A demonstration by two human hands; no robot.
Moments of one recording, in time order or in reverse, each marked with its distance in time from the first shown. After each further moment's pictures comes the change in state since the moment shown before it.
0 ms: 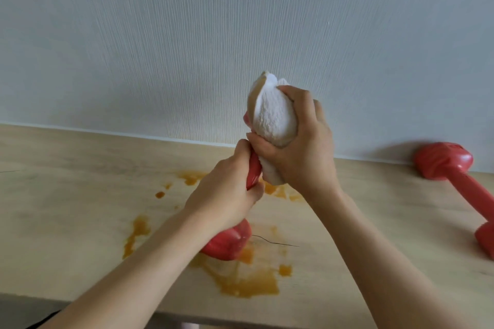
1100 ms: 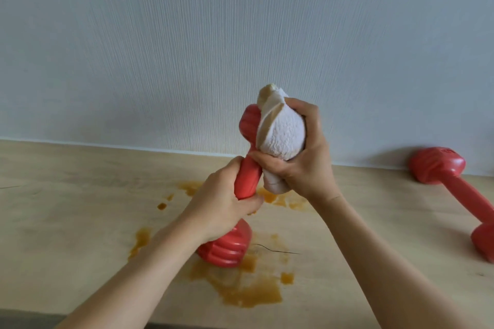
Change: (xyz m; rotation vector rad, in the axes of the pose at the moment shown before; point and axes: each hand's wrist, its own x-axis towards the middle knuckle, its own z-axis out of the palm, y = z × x) left_hand 0.000 -0.017 -0.005 -0.239 -0.033 0.000; right_hand -0.001 0.008 -0.006 0.300 -0.023 -0.037
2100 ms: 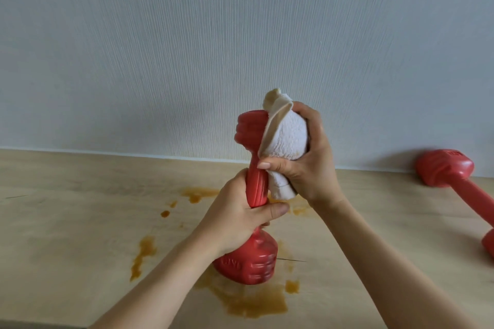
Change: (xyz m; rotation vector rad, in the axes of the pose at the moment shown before) left_hand 0.000 0.005 0.019 -0.360 -0.051 -0.021; right_hand 0.005 0.012 -0.001 0.214 -0.037 -0.022
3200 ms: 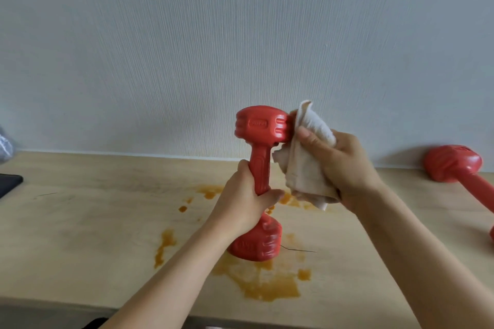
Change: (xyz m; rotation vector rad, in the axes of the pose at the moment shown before) left_hand 0.003 0.001 -0.008 0.319 0.129 -0.051; right_hand -0.006 -0.043 -0.015 0.164 0.007 0.506
